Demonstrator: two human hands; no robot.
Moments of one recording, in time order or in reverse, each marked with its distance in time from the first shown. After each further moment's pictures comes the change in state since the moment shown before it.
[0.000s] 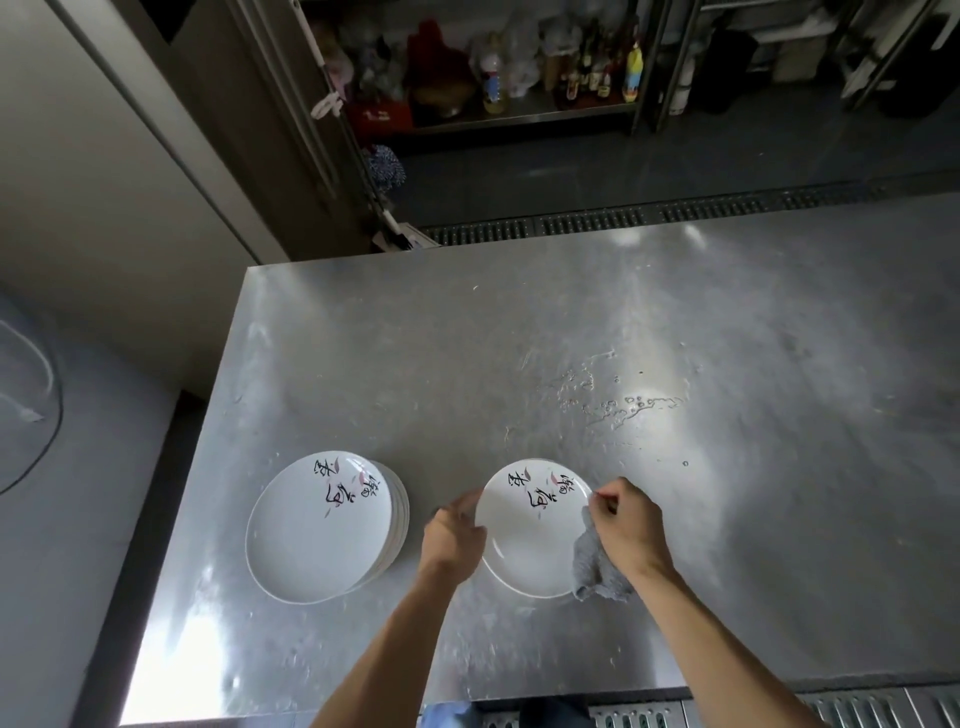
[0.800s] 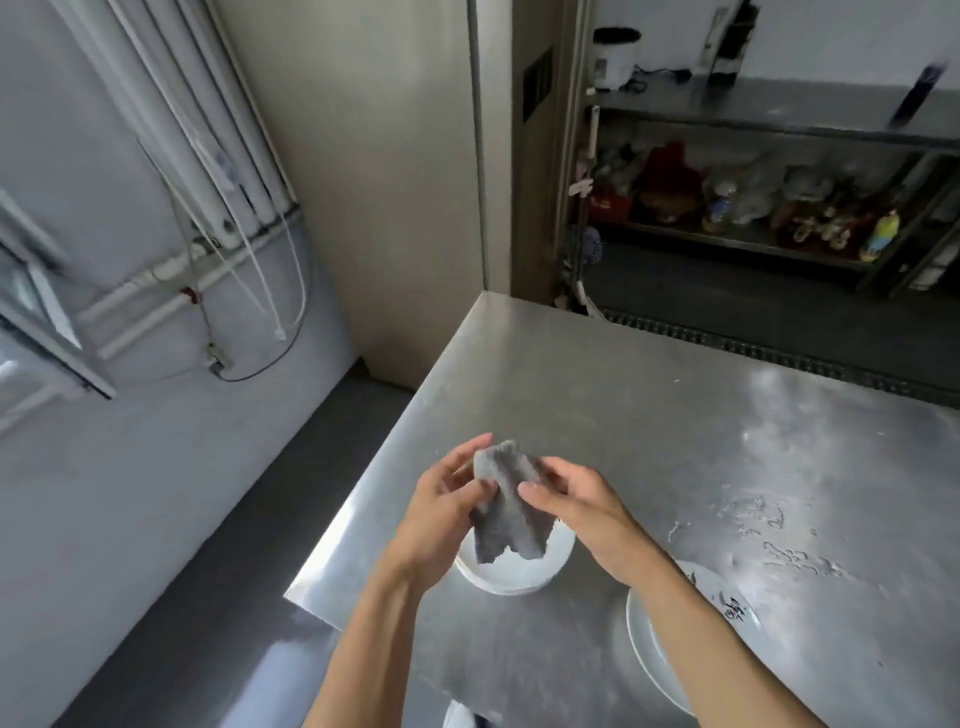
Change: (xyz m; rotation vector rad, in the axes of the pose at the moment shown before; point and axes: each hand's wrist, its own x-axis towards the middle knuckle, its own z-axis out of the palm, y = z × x) left_hand -0.119 -0.047 -0.224 -1.056 0.151 0.232; right_hand -0.095 -0.258 0.095 0.463 -0.972 -0.446
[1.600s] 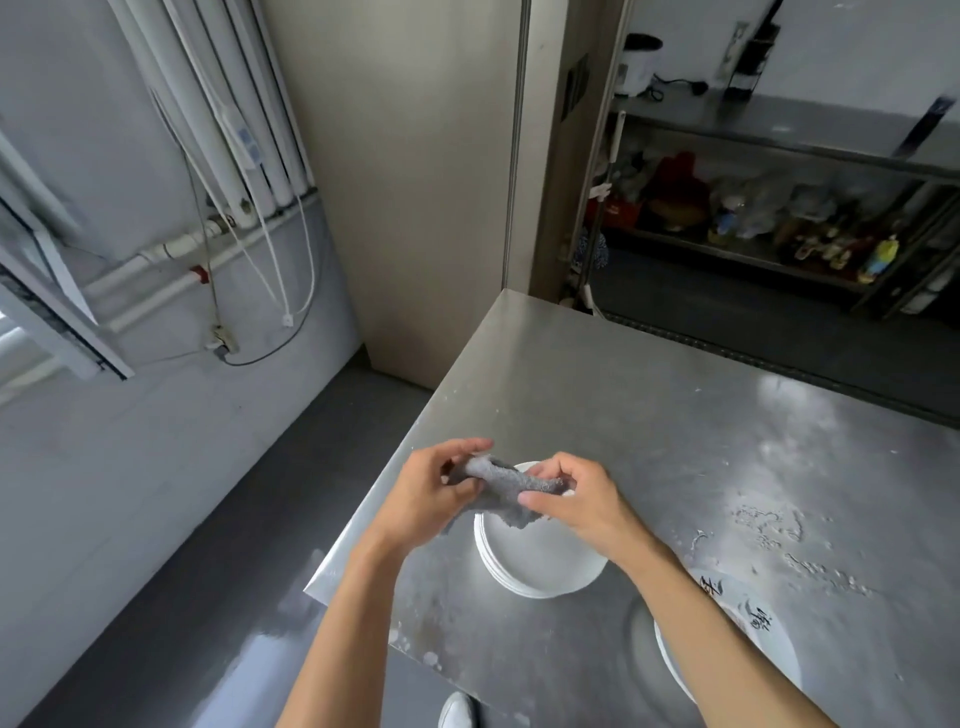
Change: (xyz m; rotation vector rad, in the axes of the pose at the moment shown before) left_hand -0.002 0.033 -0.076 0.657 0.083 0.175; right_hand 0.043 0.020 0.036 -0.393 0.105 -0.048
